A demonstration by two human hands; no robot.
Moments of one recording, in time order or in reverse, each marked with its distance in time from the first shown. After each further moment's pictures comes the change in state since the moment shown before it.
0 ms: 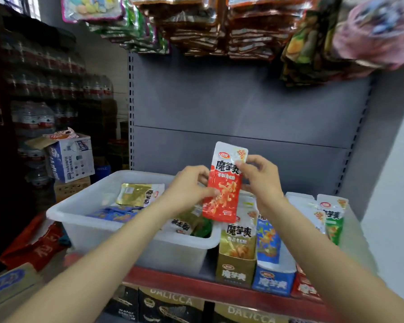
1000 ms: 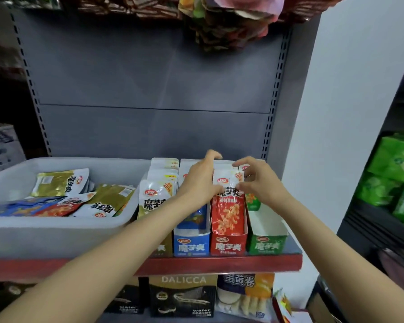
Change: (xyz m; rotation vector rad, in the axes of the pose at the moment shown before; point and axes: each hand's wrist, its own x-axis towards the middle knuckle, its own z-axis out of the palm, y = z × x) left_hand 0.015 0.055 0.183 0.255 -0.090 0.221; right_hand -0.021 0.027 -0.191 -0.735 -0.099 -0.026
